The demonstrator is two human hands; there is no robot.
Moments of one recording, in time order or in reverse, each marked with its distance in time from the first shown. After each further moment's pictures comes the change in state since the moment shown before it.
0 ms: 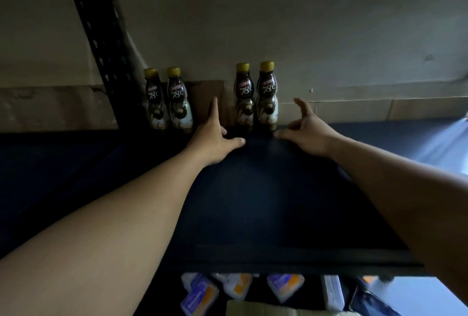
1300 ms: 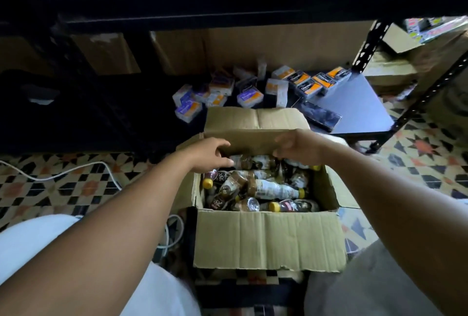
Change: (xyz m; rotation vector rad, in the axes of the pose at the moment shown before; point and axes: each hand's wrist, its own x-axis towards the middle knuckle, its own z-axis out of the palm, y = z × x) left_hand -0.392 -0.078 0.128 0.216 -0.768 -0.183; right_hand -0.410 0.129 0.085 -0.344 -0.557 0.236
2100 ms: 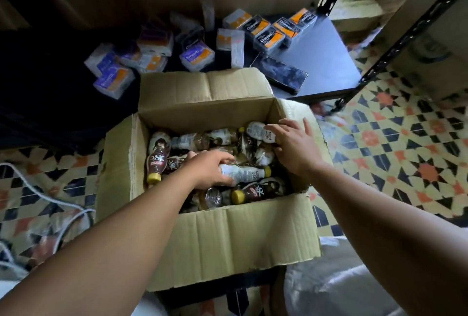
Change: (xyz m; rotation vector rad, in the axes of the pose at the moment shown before) left_hand 0.103 0.026 0.128 0.101 -0.199 0.106; right_hand 0.014 0.115 0.080 -0.254 0.248 0.076
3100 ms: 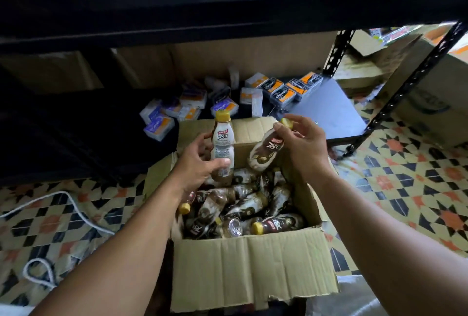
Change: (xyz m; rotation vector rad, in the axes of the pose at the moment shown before) left_hand -0.080 -0.007 -0.089 -0.873 0.552 0.197; right_hand 0.001 -0.072 -0.104 1.364 0.473 0.134
